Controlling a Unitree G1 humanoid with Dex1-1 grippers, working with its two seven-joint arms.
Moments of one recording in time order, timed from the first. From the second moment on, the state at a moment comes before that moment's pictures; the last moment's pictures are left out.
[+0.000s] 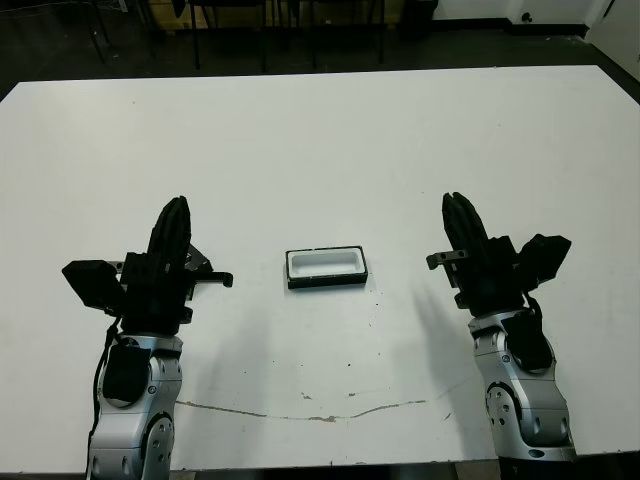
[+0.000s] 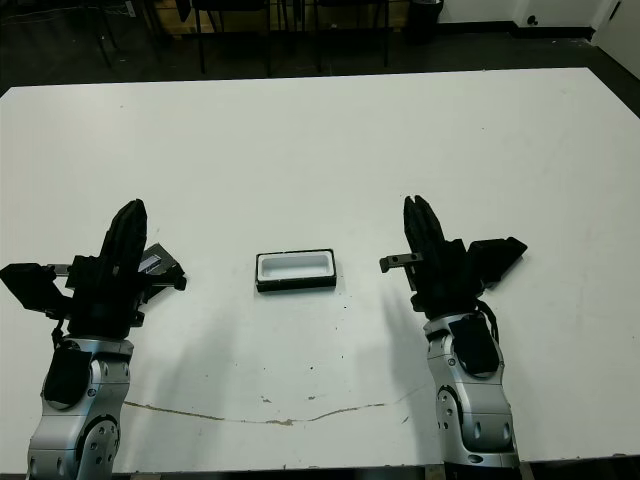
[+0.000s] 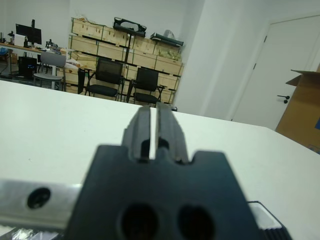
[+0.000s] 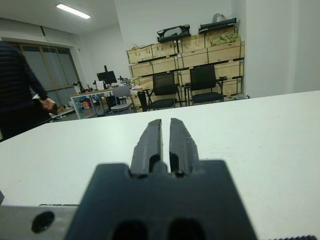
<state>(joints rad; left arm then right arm) 0.16 0.06 0.05 -0.39 -0.28 -0.04 -0.12 0.00 -0.10 -0.02 -0.20 0.25 -0.02 0.21</state>
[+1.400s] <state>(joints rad) 0.16 0.06 0.06 -0.40 -0.30 -0.04 -0.12 -0.11 -1.01 -0.28 0.16 0.20 0.14 0.84</state>
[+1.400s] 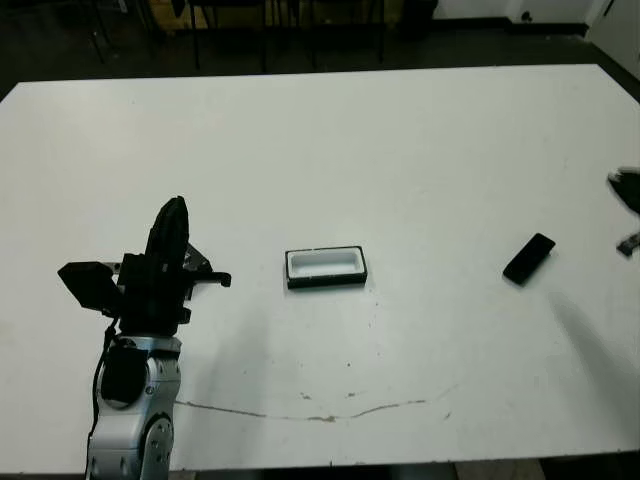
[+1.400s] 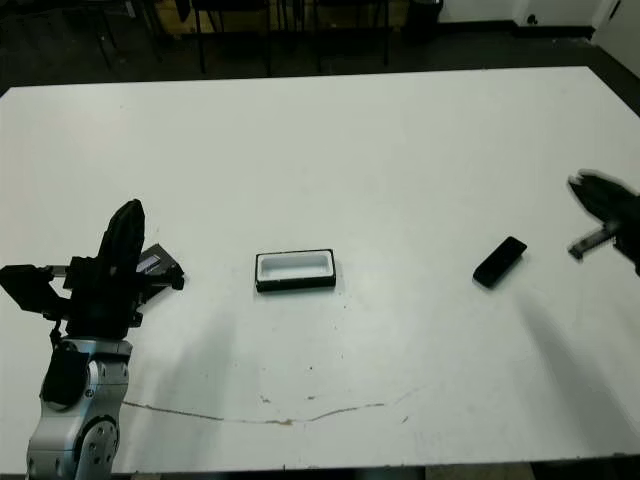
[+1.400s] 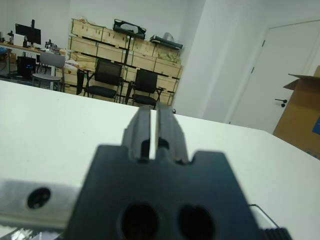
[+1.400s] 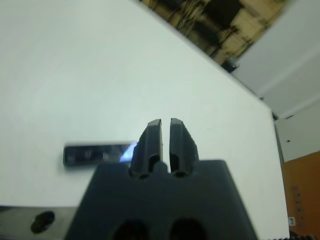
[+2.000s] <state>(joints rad) 0.16 0.07 0.06 -0.41 -0.31 -0.03 -0.13 -0.30 -1.10 -0.04 0.63 0.02 -0.07 1.13</state>
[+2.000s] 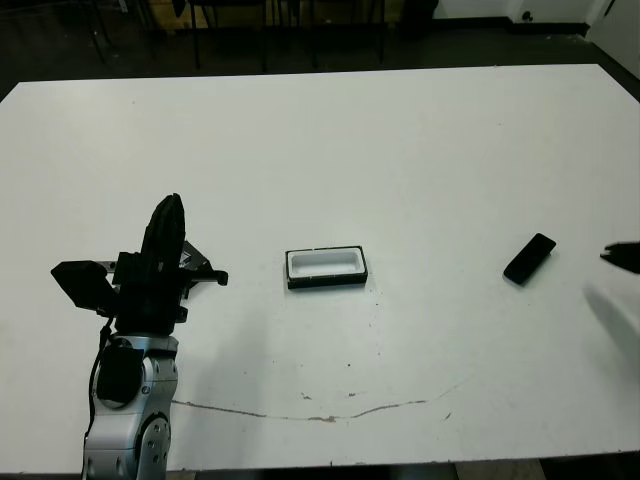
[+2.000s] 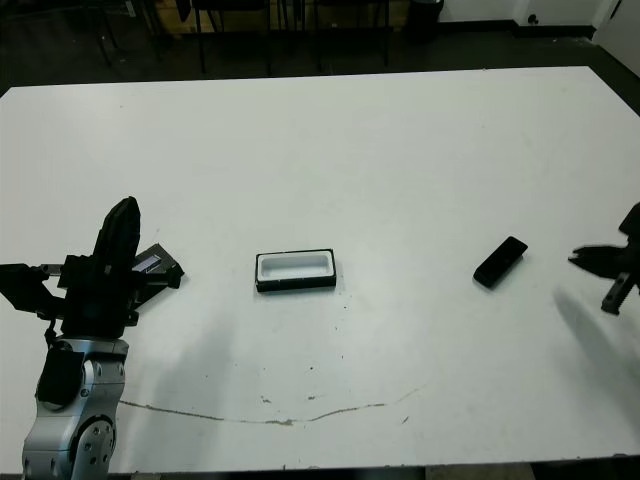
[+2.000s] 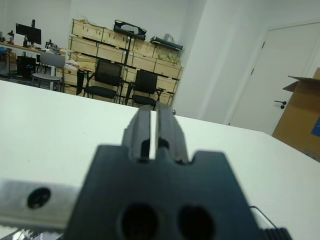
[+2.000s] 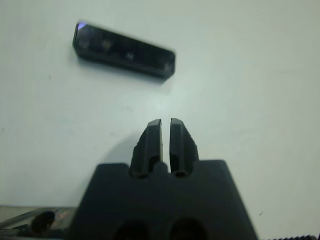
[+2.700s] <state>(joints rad) 0.17 0.07 0.05 -0.41 -0.31 -0.04 -0.13 -0.48 -1.00 0.09 0.84 -0.03 -0.14 1.26</state>
